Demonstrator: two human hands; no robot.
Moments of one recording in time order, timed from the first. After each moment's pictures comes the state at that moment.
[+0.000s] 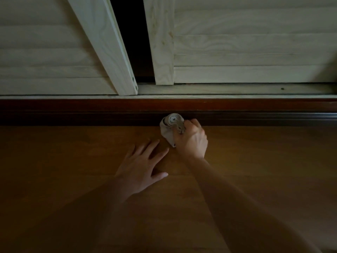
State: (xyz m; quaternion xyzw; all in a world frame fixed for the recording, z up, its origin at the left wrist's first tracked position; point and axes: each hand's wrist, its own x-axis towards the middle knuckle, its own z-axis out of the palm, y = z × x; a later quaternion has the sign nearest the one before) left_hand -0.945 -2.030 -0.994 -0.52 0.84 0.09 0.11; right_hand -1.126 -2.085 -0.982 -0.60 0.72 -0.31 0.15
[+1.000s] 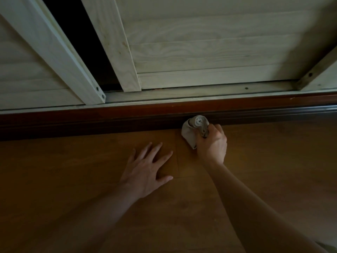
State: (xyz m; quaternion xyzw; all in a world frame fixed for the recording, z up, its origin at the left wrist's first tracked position) left_hand -1.033 -2.035 -0.988 -0.51 0.84 0.11 0.14; right_hand -1.252 -2.074 -0.984 -0.52 0.77 -0.34 0.14
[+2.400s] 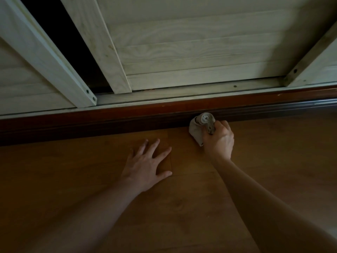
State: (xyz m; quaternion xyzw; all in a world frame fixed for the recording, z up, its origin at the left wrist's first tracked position) left_hand -1.056 -2.045 -0.982 -0.53 0.82 0.14 0.16; right_hand -1.298 -2.072 -0.984 -0.52 0.78 -0.34 0.11
